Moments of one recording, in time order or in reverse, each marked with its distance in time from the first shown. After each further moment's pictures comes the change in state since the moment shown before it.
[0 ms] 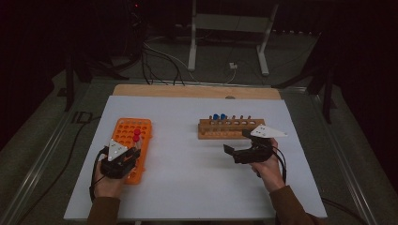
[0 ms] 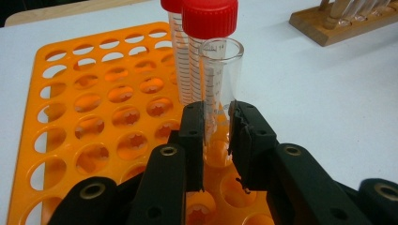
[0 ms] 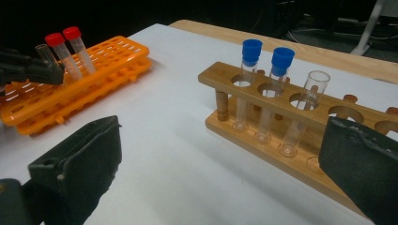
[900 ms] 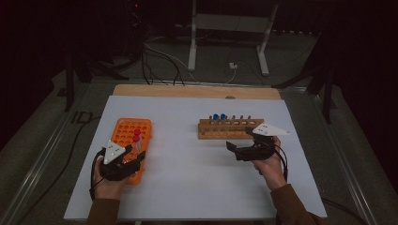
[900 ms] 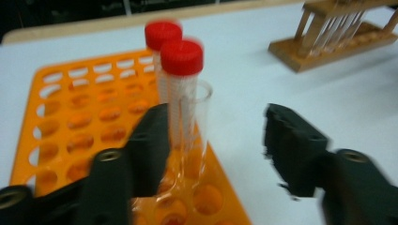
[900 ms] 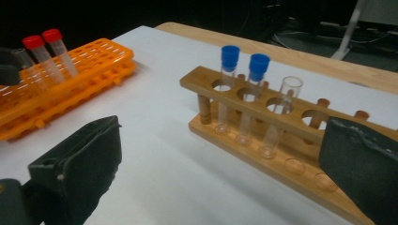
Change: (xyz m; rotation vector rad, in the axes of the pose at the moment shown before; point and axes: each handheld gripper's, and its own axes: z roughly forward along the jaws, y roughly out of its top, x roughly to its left) left arm -0.012 0.009 -0.018 -0.098 -0.019 -0.023; right arm -0.006 0.004 -0.002 -0.007 -0.053 -0.008
